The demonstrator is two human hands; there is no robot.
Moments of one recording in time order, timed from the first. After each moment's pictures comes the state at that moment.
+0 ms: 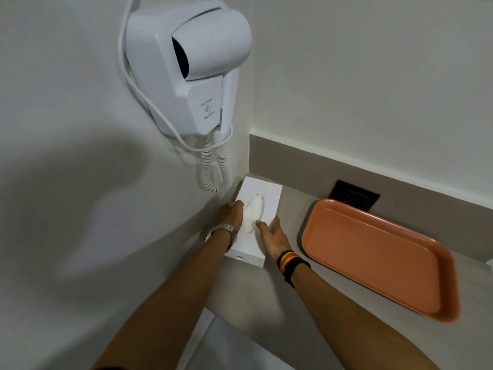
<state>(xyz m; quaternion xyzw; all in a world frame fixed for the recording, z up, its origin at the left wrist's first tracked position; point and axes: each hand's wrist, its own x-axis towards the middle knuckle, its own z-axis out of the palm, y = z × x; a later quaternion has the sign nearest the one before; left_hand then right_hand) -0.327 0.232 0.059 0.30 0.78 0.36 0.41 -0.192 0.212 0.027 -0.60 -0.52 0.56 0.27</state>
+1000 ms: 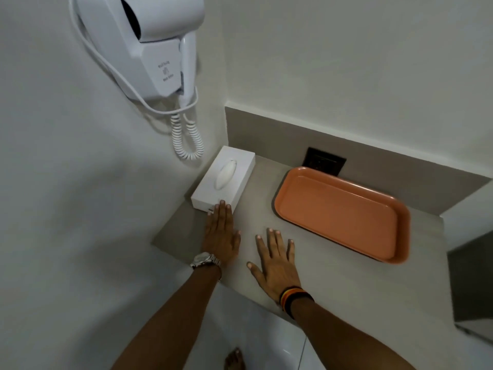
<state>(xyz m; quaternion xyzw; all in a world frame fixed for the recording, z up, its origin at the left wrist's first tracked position) -0.274 0.101 -0.031 0.70 0.70 0.11 0.06 -0.080 0.074 -0.069 -0.55 -0.82 0.12 0.02</state>
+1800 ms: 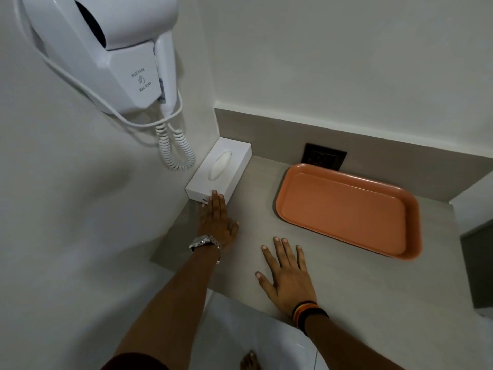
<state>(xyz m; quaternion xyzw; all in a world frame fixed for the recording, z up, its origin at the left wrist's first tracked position) -0.304 0.170 -0.027 0.68 0.73 0.00 0.11 -0.074 0.069 -0.081 -0.57 -0.81 0.11 0.06</state>
